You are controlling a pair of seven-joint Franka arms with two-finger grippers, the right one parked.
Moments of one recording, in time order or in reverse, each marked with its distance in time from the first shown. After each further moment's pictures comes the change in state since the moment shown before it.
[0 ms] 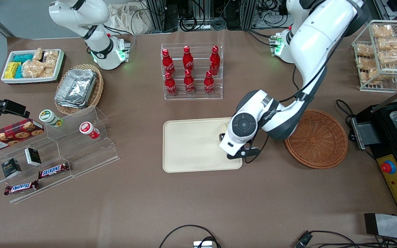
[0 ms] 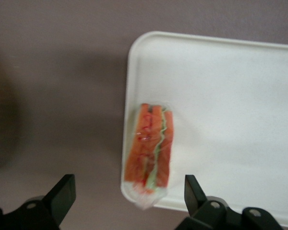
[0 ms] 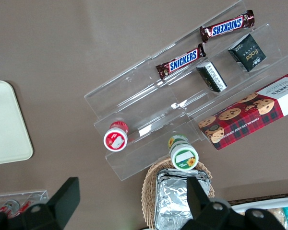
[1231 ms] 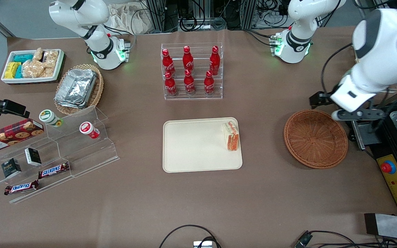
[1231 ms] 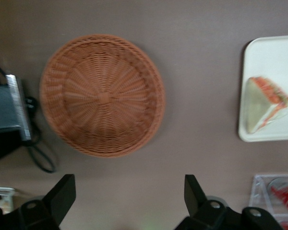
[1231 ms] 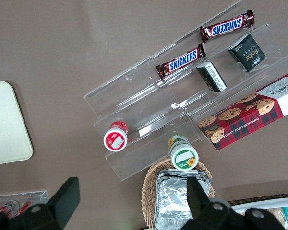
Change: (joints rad) arm 0.561 -0.719 0.021 -0.420 -0.277 -0.120 0.832
